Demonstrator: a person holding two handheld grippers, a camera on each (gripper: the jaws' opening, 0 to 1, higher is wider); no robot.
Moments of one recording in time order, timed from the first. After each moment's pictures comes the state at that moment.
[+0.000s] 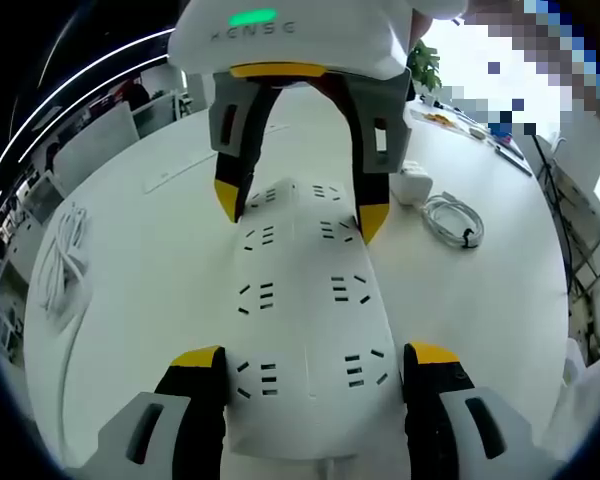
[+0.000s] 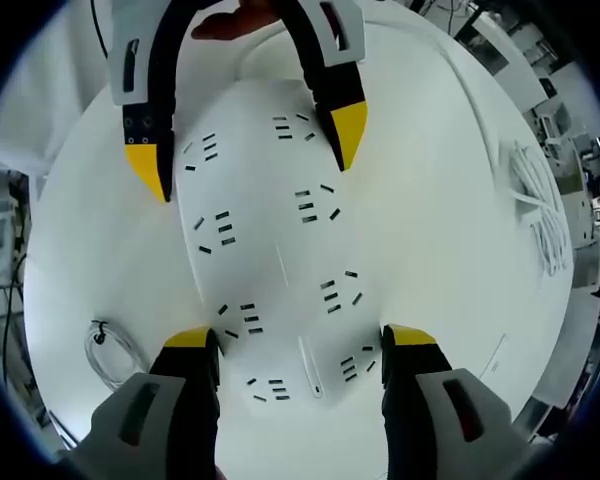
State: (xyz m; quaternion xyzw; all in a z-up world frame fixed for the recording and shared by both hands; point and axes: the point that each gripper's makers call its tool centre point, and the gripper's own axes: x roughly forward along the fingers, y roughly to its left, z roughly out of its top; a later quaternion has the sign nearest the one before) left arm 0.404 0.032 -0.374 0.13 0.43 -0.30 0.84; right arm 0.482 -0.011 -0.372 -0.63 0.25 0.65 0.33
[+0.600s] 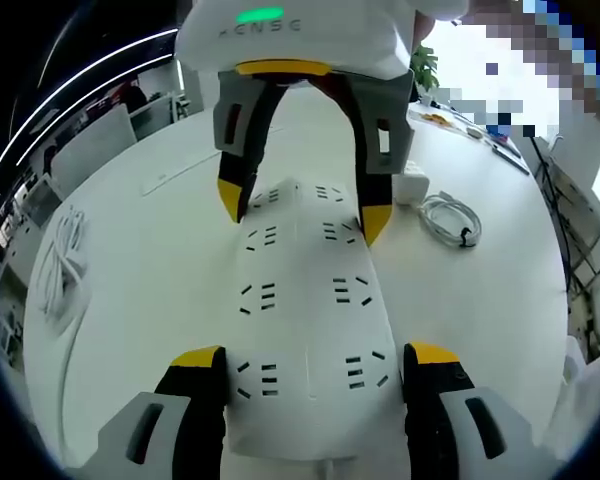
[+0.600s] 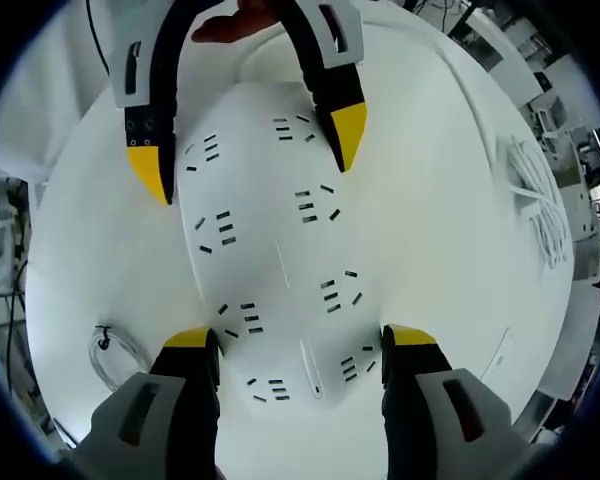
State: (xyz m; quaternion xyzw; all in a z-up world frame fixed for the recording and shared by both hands) left arm 0.402 0.032 -0.374 0.13 0.42 -0.31 0.84; right arm 0.476 -0.014 -0.372 -0.63 0.25 0.65 0.34
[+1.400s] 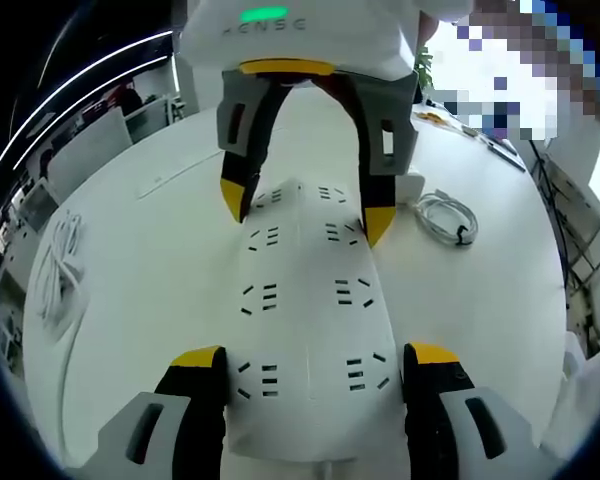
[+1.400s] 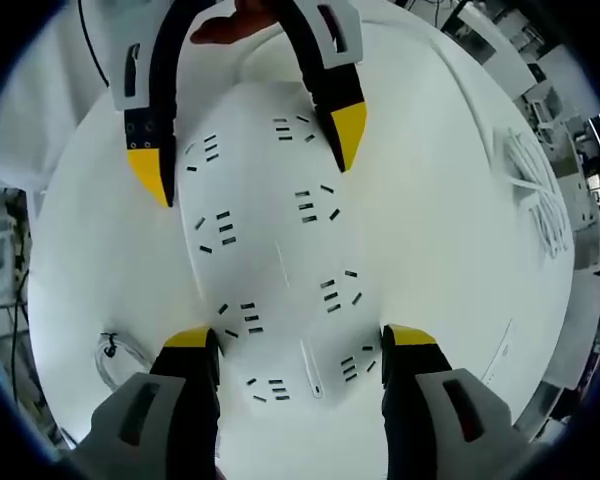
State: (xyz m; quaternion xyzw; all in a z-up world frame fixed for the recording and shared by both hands) left arm 0.404 0.031 -0.374 0.14 0.42 -0.32 0.84; right arm 0.465 -0.019 -0.370 -0.62 0.26 0.65 0.35
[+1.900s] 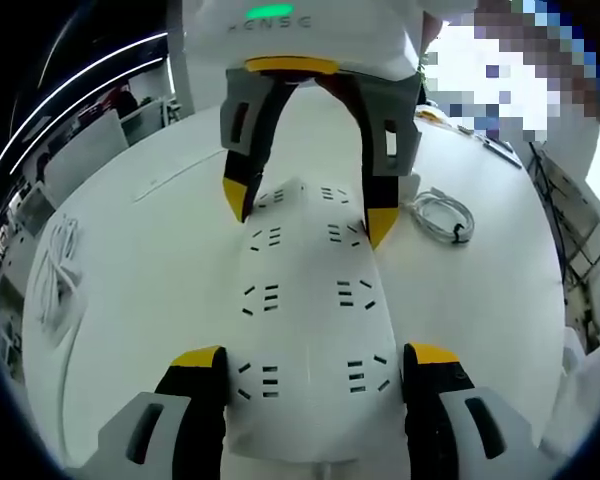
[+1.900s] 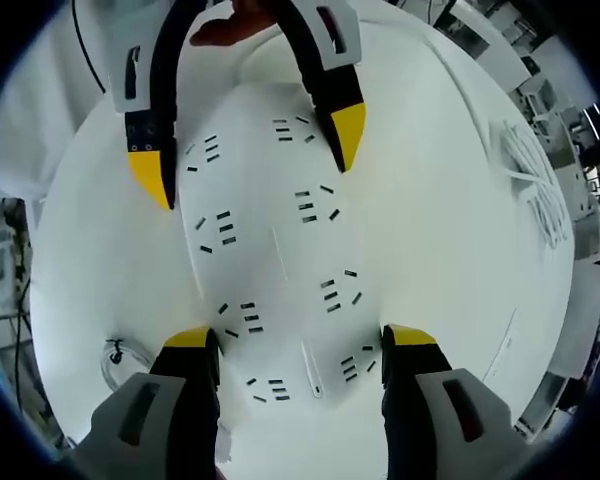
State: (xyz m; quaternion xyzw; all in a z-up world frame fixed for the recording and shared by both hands) left arm 0.404 0.029 -0.374 0.14 0.42 -0.33 0.84; right arm 0.459 -0.024 -0.371 -0.62 0.27 0.64 0.37
